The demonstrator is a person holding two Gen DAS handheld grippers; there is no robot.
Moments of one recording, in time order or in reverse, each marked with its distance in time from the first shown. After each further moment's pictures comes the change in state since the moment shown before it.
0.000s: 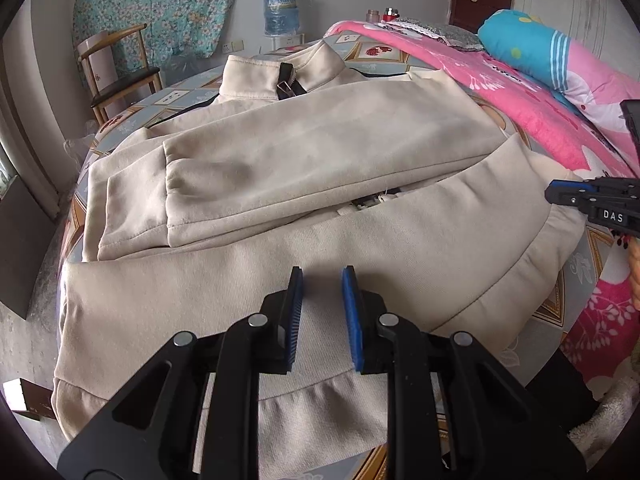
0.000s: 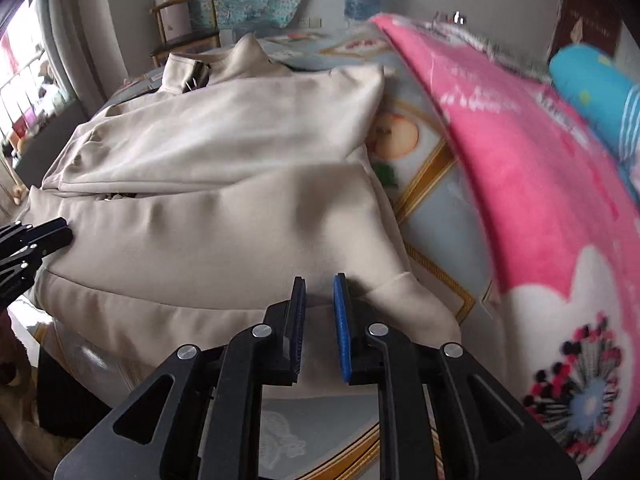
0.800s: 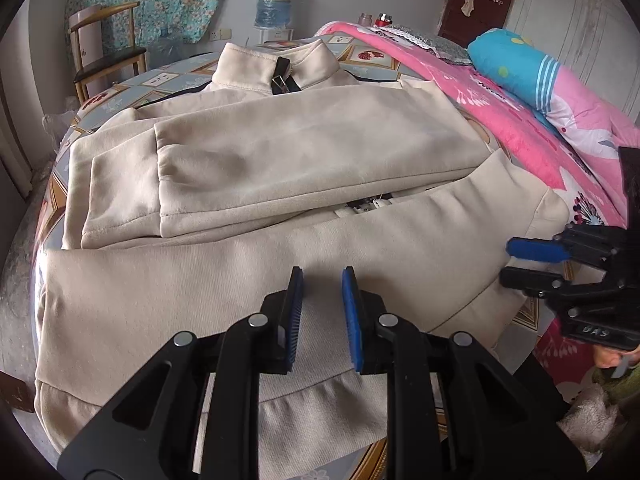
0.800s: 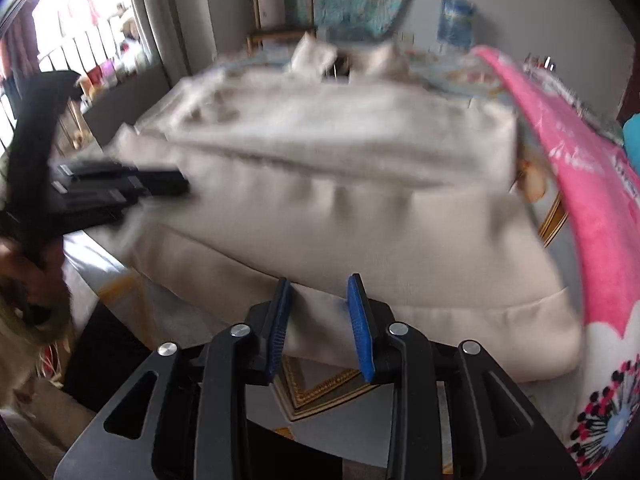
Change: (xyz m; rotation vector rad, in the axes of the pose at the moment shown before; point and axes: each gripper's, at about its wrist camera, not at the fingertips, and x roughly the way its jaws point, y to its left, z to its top) left arm -0.001 0.020 0.000 -0.072 0.007 -0.134; right arm -0.012 0.107 -0.026 -0.299 -0.014 0.126
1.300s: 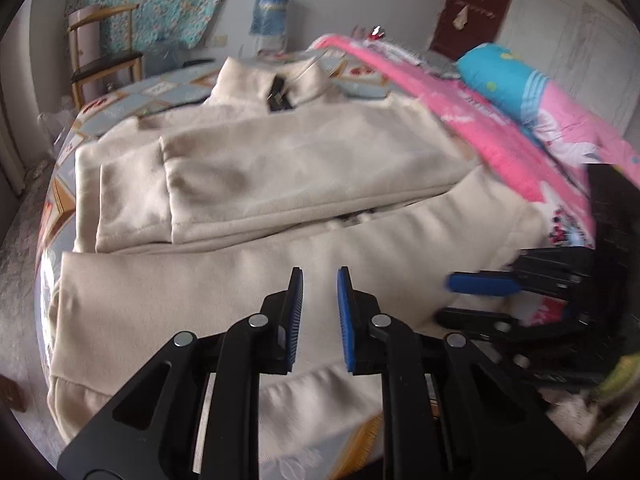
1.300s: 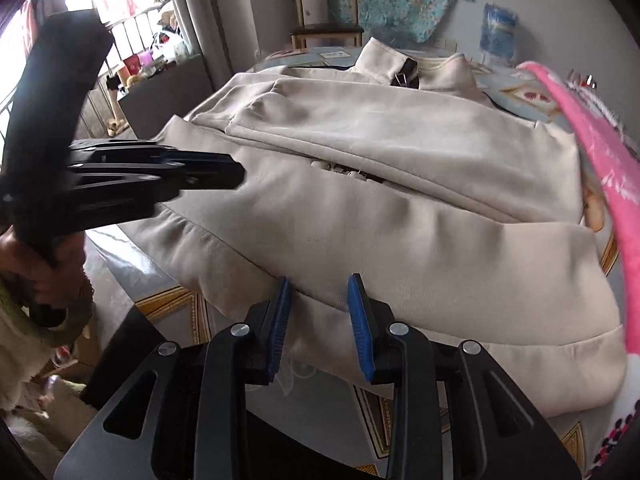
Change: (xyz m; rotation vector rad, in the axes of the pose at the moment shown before) left arm -0.034 0.000 0.001 -0.008 -0.052 -0.078; right arm 0.013 0.039 0.014 -0.032 0.011 0.153
